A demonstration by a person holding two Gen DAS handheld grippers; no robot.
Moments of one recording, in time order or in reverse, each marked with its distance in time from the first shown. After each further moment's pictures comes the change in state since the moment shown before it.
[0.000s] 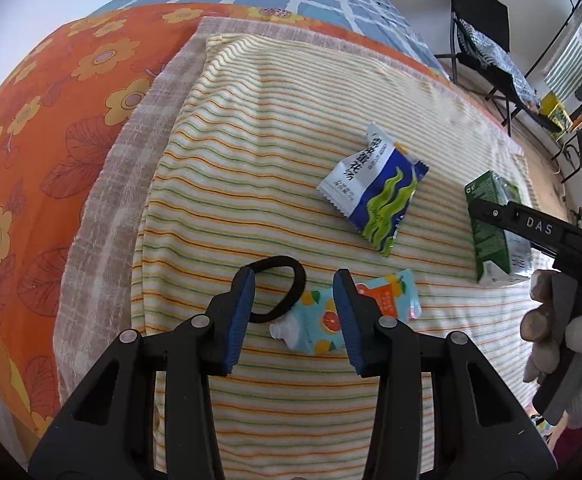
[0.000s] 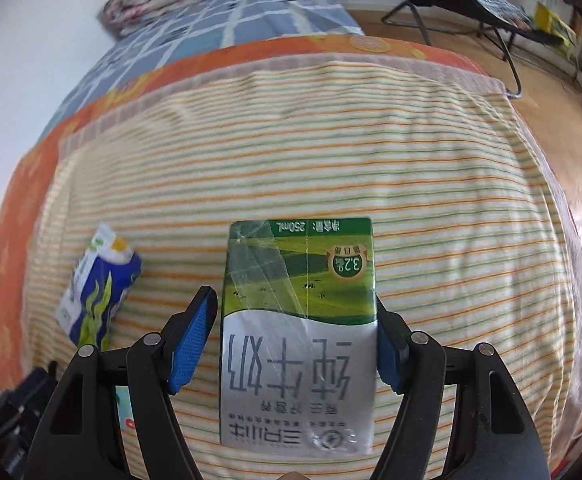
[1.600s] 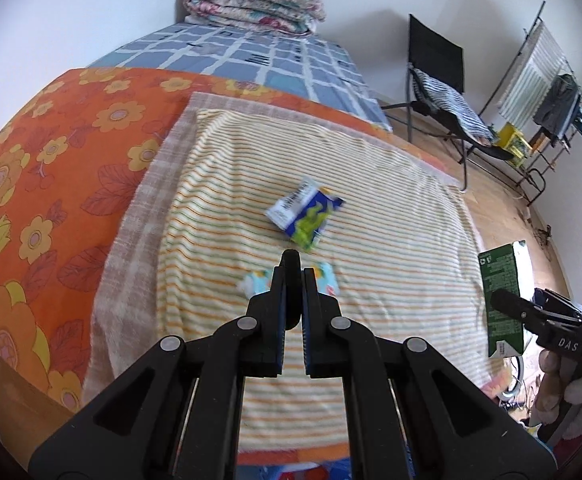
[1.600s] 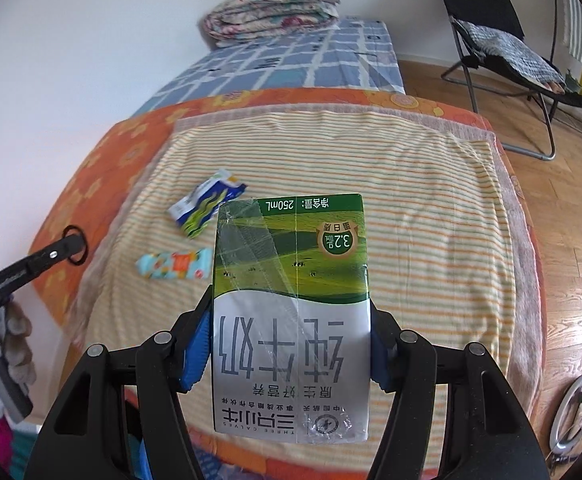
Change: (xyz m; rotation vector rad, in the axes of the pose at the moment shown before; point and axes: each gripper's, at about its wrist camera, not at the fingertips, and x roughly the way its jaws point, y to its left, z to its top) left arm -0.121 -0.017 -0.044 0.024 -0.214 -0.124; right arm -0.163 -0.031 -0.106 -0.235 -0.167 0.193
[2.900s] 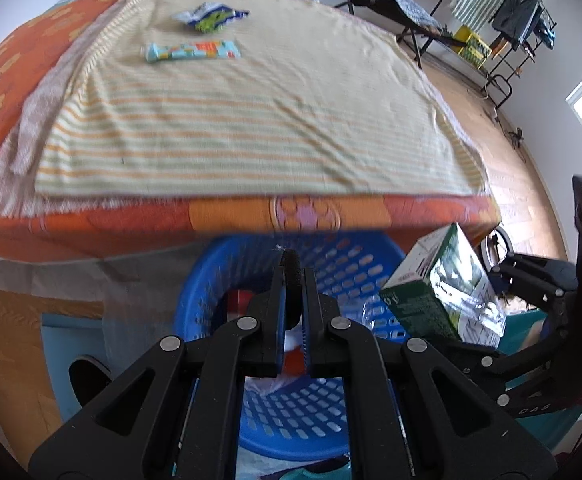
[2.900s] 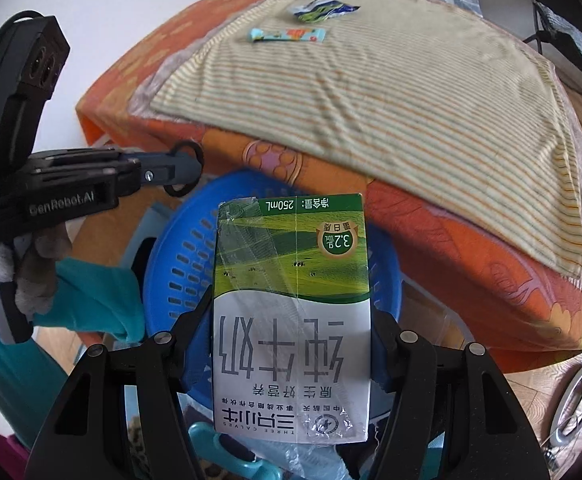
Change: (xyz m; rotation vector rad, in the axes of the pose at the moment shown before) left arm -0.005 -0.059 -0.200 0.153 0.278 -0.091; right arm -0.006 0.046 -0.212 -0.228 0.278 0.141
